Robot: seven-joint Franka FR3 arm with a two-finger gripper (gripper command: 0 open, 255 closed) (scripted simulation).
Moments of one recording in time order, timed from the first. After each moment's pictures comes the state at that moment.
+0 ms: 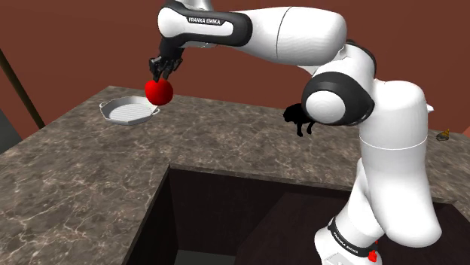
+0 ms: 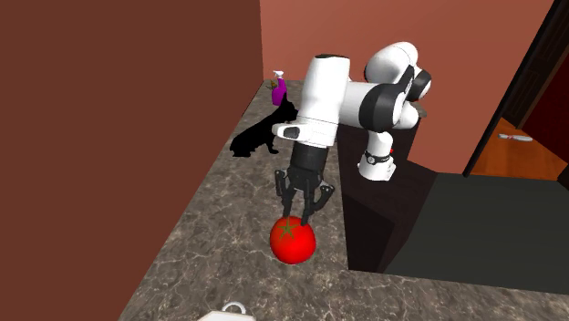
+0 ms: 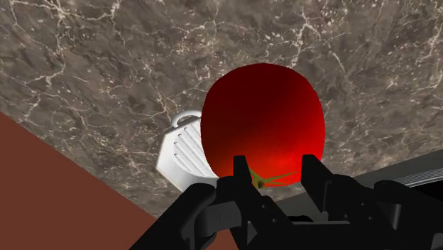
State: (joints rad) arm 0.52 0.52 -0.46 -1.21 0.37 2.15 -0.18
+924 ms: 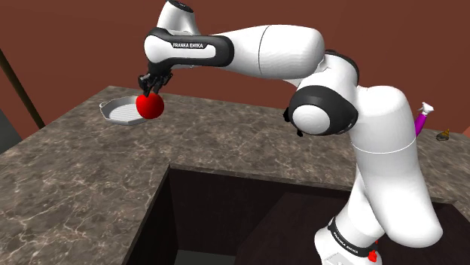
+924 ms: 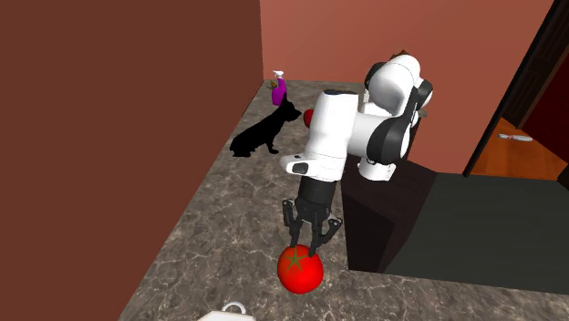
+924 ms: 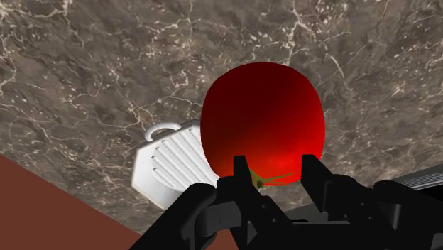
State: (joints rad) arm 0.54 0.62 -0.44 -1.21 0.39 2.24 -0.15
